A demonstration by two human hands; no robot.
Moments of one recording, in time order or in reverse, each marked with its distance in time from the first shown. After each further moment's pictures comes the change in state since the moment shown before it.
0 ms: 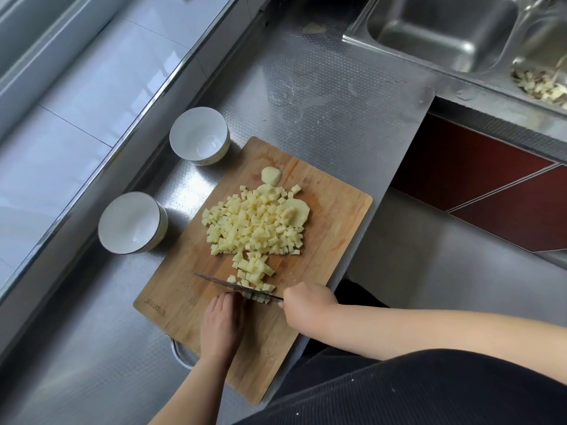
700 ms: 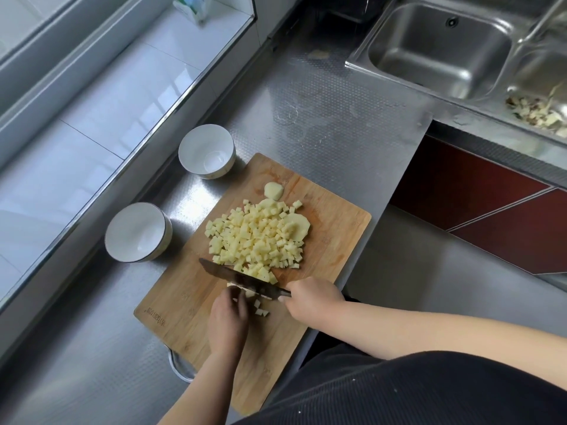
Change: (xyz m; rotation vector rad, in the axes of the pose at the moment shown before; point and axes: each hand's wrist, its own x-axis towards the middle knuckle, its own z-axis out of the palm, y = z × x) left_hand 0.029 0.035 -0.005 -0.305 0.004 -0.432; right_hand 0.007 0.023 -0.021 0.168 0.095 0.002
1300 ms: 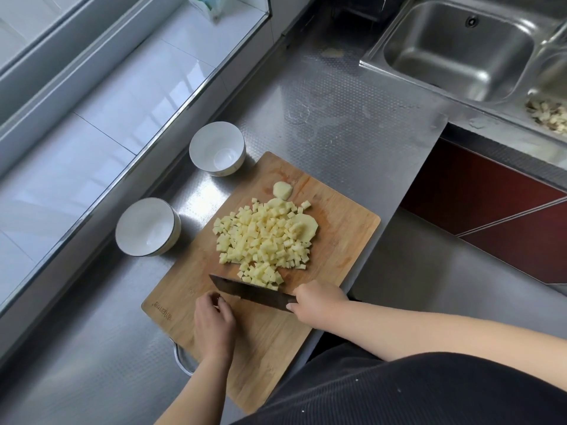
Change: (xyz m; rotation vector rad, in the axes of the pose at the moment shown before) left_hand -0.004 -0.017 -0.018 -0.064 0.180 -0.163; right_hand 0.009 0.002 0.002 -0.066 -0.144 0.014
